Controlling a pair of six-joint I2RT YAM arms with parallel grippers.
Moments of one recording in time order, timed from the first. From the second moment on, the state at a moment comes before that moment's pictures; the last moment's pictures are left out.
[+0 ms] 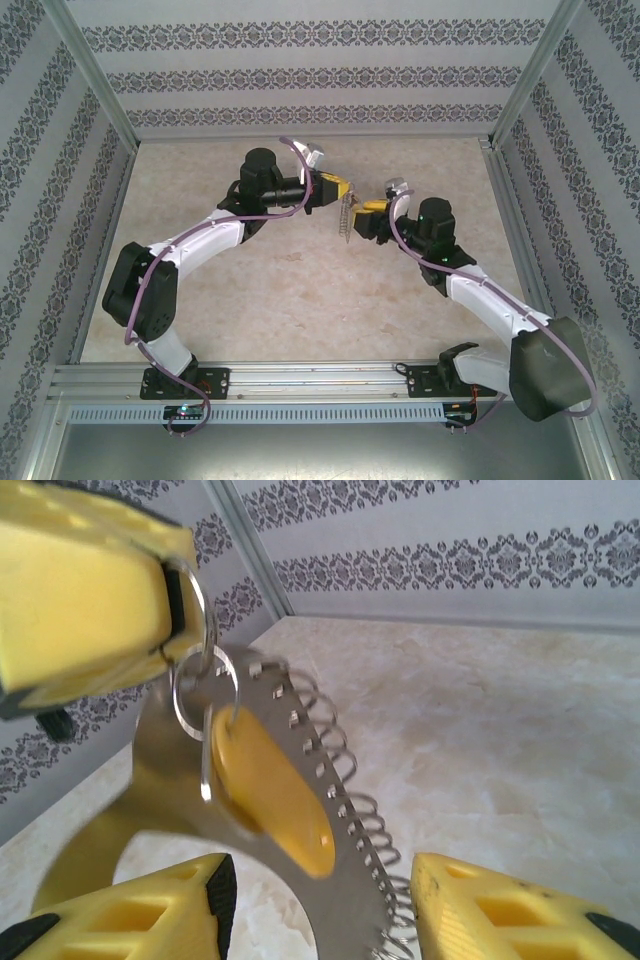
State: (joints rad) left arm -0.49 1.68 1.21 0.39 0.83 -0.38; right arm 0.34 1.19 0.64 0.34 -0.53 0.29
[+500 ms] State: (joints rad) left arm -0.49 1.68 1.21 0.39 0.83 -0.38; right arm 0.34 1.28 0.69 0.37 -0.56 0.26
